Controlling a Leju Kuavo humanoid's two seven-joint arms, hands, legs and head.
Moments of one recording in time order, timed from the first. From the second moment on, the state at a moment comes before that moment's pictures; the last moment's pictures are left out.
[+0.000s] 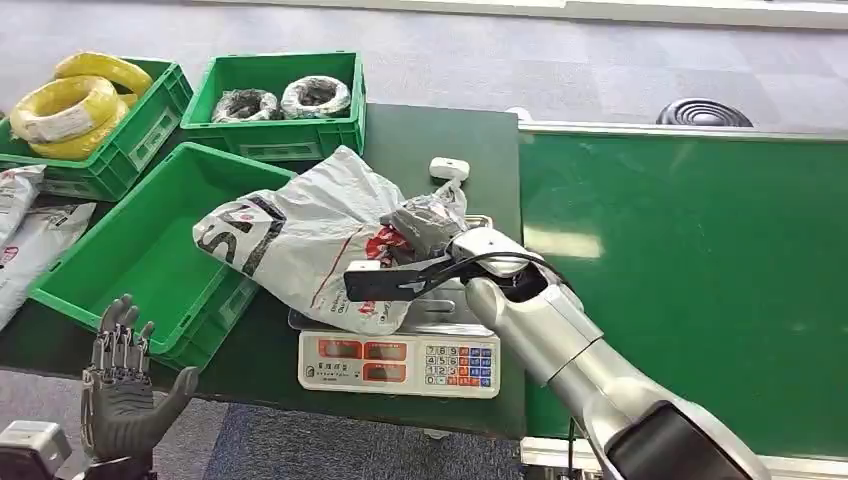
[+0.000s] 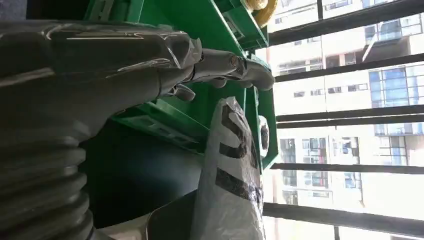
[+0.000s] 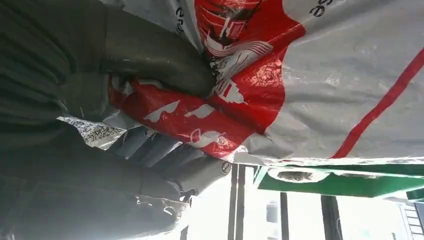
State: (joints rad) left arm 0.28 -0.18 0.15 -1.80 0.02 -0.07 -0.59; right arm -0.88 0.09 0.83 -0.80 0.81 0.20 -0.20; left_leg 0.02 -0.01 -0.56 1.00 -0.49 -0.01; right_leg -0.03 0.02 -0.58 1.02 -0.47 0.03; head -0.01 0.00
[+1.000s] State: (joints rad) left arm -0.32 -0.03 -0.21 -1.51 -0.58 -0.08 -0.31; right arm -0.69 -0.06 0.64 -1.28 0.60 0.27 -0.50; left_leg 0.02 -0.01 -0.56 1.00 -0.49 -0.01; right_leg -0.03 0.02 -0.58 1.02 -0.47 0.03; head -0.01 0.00
